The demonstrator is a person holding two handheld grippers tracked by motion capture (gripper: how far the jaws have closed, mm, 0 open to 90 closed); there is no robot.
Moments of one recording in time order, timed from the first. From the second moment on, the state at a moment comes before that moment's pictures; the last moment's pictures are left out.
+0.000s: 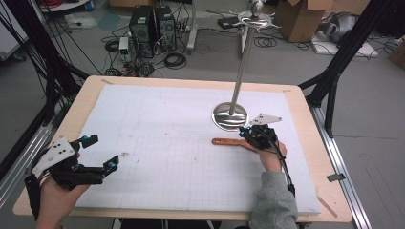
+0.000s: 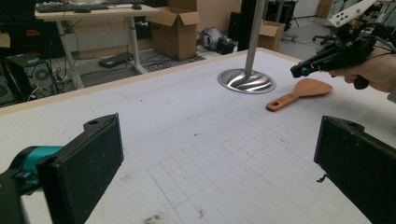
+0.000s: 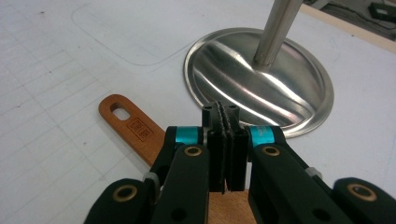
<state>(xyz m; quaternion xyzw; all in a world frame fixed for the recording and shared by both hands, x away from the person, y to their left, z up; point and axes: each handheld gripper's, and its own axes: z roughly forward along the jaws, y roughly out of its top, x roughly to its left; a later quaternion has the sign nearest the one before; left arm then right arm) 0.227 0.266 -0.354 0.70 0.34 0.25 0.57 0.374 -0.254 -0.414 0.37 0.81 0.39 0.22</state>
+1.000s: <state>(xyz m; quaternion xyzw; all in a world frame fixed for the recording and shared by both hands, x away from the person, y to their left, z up) 0.222 0.267 -0.357 0.71 0.34 0.25 0.57 0.390 -0.252 -0.437 0.39 0.83 0.33 0.20</state>
